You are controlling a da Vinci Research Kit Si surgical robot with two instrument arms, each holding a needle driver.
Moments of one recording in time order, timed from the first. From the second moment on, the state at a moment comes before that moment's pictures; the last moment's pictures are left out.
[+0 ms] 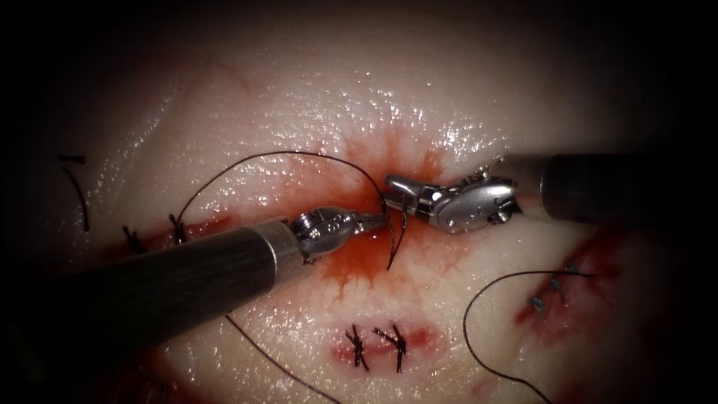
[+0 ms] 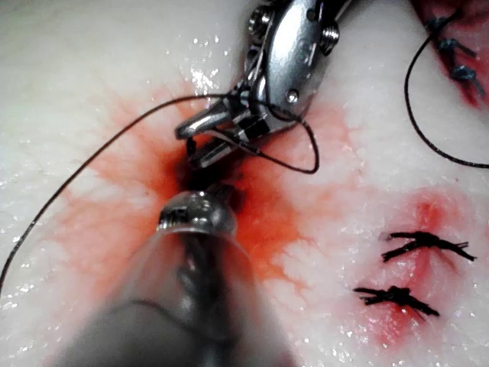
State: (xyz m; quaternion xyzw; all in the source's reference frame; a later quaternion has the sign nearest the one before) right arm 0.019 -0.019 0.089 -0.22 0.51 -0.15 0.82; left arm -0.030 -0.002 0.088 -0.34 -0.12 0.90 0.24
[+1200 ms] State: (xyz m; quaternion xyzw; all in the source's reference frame) right arm 0.018 -0.020 0.092 -0.17 0.47 -0.11 0.86; left arm -0.030 -0.002 0.087 -0.34 -0.12 0.90 0.24
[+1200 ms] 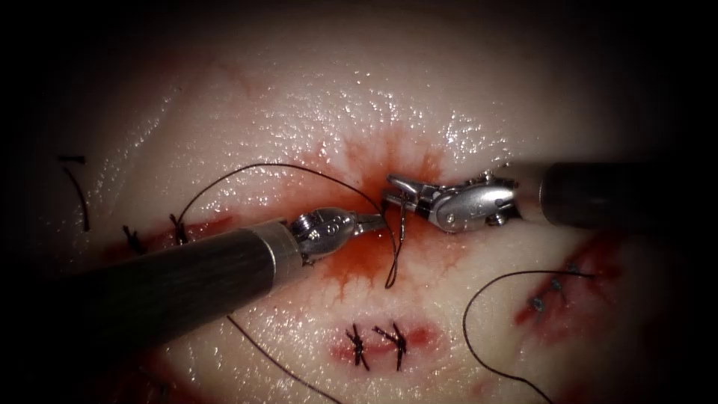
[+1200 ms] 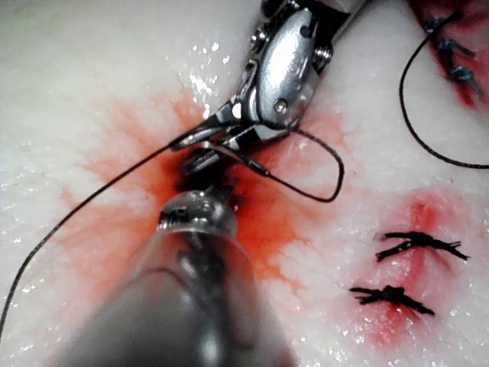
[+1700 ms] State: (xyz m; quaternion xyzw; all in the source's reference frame) right arm 0.018 -0.019 0.093 -0.11 0.45 -0.05 0.88; left arm -0.030 -0.002 0.087 -0.34 -0.12 0.90 0.24
